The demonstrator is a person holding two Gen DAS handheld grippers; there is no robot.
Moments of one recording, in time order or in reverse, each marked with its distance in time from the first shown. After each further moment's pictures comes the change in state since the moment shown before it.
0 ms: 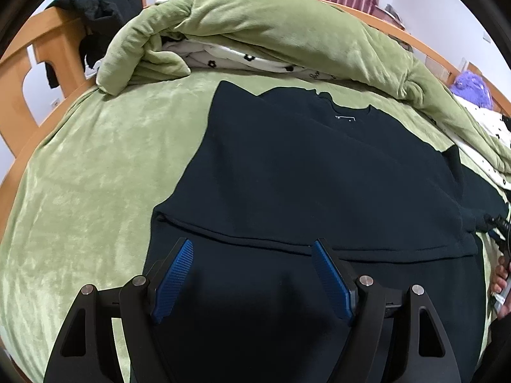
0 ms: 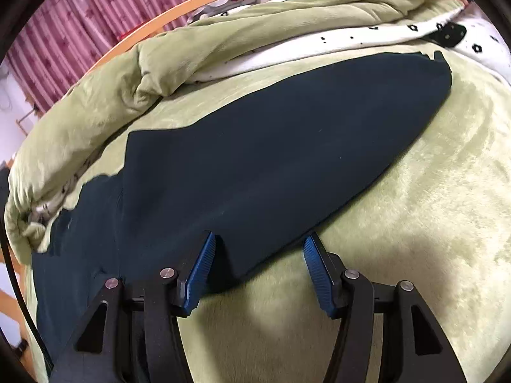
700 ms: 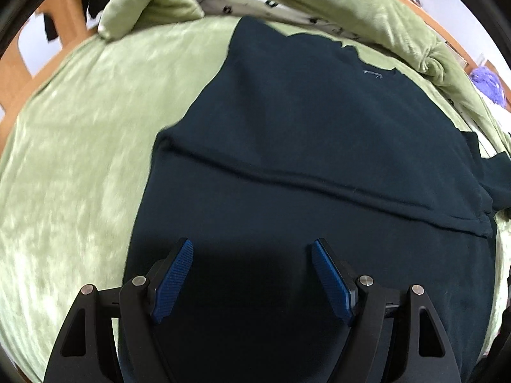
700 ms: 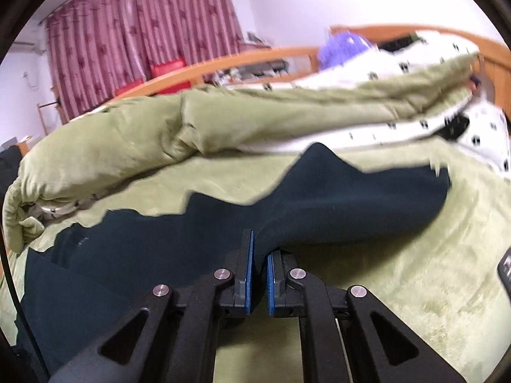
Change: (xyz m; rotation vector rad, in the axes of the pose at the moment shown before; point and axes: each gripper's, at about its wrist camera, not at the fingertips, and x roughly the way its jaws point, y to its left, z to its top) left arm 0.039 0.035 -0.036 -0.080 0.190 -0.024; right arm -0.074 0.089 0.007 -0.232 -0.331 -0.015
